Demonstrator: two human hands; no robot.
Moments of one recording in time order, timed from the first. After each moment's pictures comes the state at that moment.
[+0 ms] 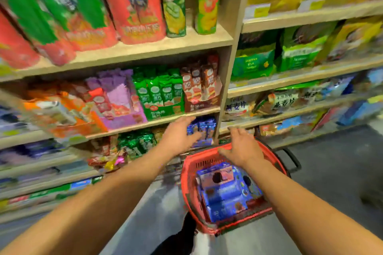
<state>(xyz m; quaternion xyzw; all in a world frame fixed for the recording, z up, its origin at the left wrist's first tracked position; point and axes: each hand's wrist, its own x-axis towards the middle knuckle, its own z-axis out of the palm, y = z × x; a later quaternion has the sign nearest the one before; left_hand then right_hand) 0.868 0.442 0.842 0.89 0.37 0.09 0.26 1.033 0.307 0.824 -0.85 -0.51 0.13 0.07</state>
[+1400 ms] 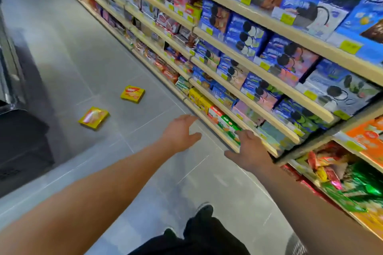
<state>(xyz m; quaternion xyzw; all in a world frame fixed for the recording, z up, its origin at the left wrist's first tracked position) 0.048 0.312 0.804 0.56 0.77 0.19 0.23 0.272 0.392 0.816 -0.50 -0.84 0.20 -0.07</state>
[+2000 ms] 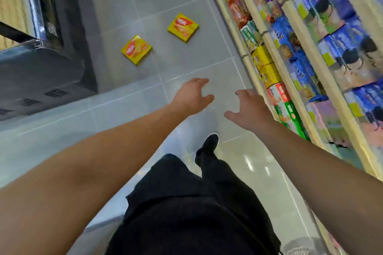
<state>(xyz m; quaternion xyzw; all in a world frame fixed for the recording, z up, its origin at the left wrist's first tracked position) -0.176 0.430 0.689 0.34 0.87 0.19 0.31 -0.028 0.559 0.702 -0.34 -0.89 0.23 -0.20</state>
